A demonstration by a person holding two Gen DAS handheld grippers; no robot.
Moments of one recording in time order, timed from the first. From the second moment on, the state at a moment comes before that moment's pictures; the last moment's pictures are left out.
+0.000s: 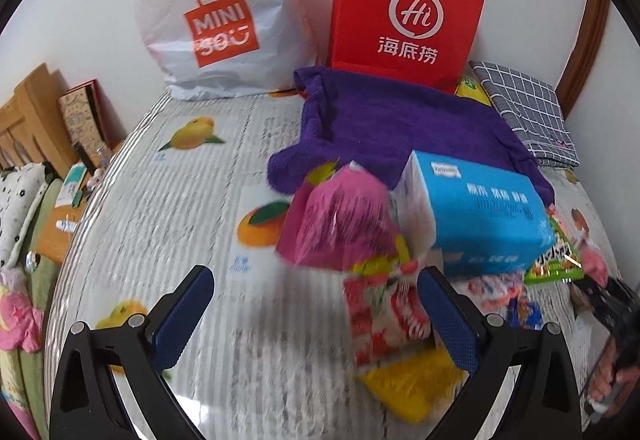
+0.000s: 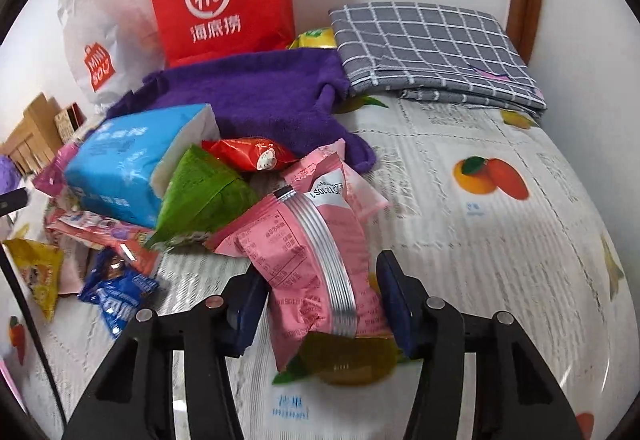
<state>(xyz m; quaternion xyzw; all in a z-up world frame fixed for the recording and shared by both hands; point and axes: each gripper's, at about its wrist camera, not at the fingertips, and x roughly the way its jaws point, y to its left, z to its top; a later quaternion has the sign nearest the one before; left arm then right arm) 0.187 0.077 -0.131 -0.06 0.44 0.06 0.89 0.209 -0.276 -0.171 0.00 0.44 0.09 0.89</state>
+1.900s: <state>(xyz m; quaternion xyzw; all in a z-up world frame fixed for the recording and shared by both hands) 0.110 0.044 -0.045 -0.10 0.40 -0.08 0.91 0.110 -0.205 -0.062 0.04 0.40 0.08 0.91</state>
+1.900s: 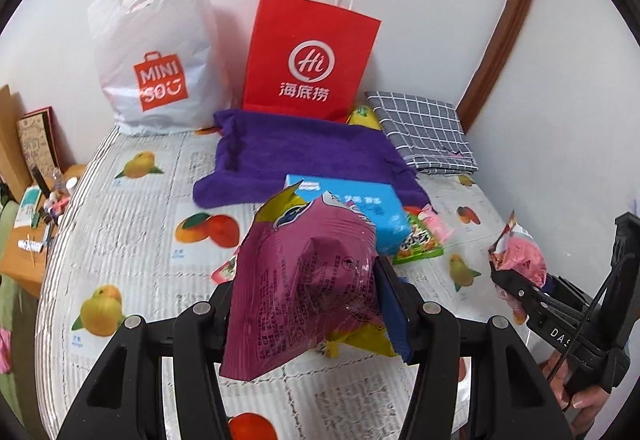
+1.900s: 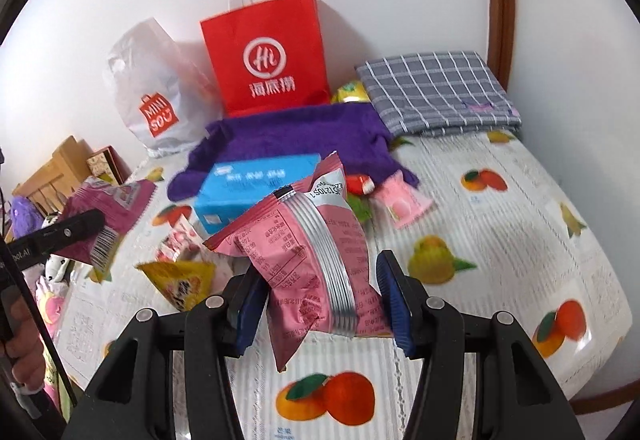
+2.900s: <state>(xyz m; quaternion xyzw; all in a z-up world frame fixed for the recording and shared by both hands) 0.214 0.040 -0.010 -0.06 0.39 -0.05 0.92 0.239 -0.159 -0.024 0.01 0.37 0.15 0.91</state>
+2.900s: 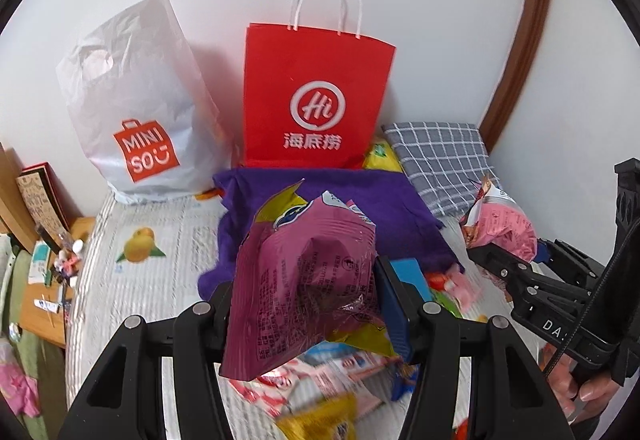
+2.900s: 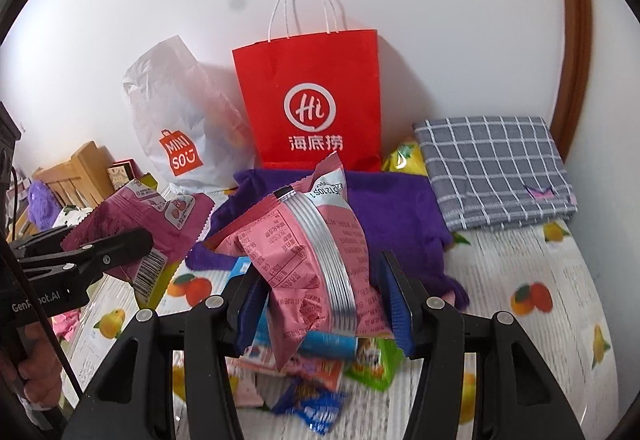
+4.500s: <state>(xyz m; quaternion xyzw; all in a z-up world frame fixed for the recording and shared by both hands) 0.411 0.050 -0.107 -0.03 0.47 -0.04 0.88 0.434 -0.167 -0.109 -0.02 0.45 0.15 0.88</state>
